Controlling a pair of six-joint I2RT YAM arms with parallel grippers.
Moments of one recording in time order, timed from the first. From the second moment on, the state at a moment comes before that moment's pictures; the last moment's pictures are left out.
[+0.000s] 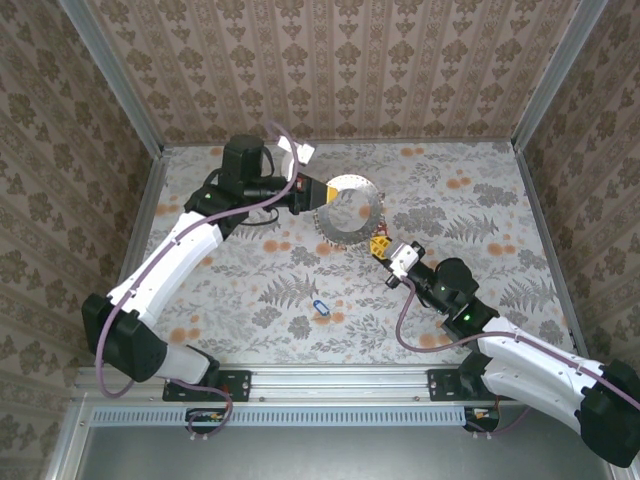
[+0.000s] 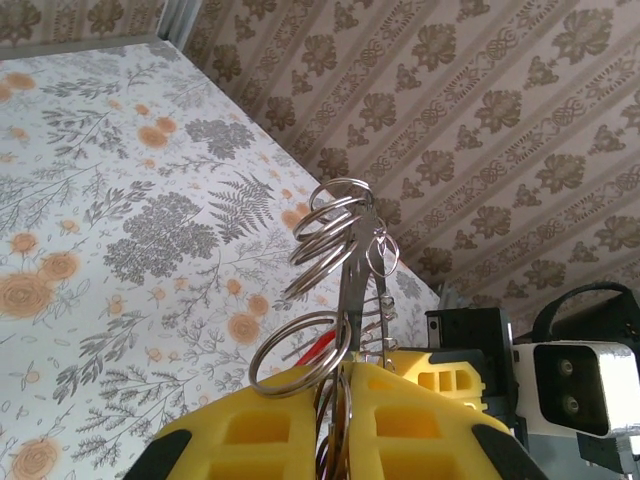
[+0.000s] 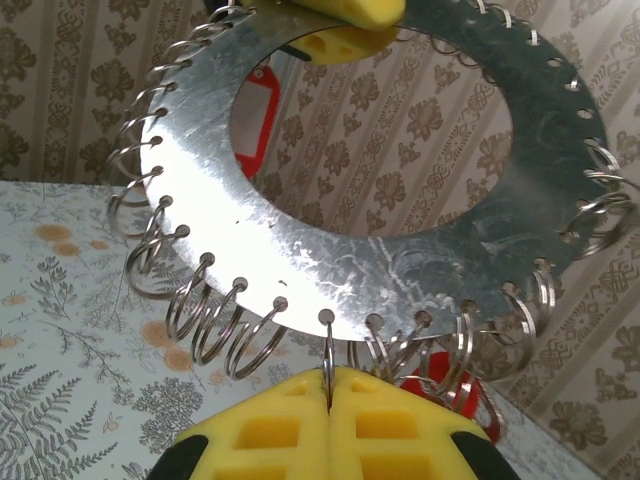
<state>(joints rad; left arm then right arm) -0.56 1.41 1.36 -0.36 0.79 -0.34 0.67 0.84 0.32 0.57 -0.04 -0.40</state>
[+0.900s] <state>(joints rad) -0.50 1.42 1.18 -0.18 0.83 -0.59 0.63 0.92 0.38 0.48 -0.06 -0.27</state>
